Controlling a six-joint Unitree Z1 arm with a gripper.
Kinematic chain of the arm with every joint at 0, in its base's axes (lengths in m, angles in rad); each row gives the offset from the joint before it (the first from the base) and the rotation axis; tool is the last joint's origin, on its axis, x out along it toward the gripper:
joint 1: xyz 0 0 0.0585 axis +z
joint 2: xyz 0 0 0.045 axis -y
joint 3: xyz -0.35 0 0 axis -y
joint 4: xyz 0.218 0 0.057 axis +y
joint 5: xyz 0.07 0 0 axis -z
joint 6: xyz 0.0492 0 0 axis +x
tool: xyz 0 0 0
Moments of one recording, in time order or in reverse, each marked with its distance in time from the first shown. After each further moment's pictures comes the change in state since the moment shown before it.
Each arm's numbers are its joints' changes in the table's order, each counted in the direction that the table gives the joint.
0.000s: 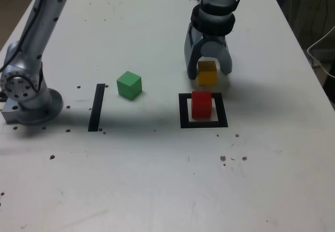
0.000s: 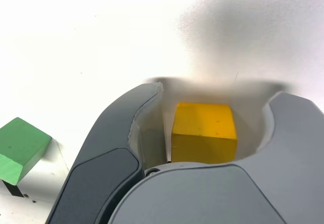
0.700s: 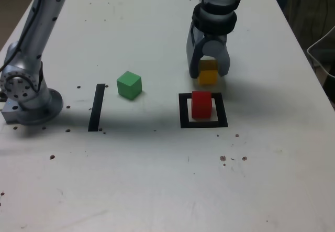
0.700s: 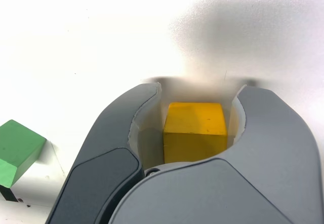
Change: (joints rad) arm -0.011 0.017 -0.005 -0.023 -0.016 -0.001
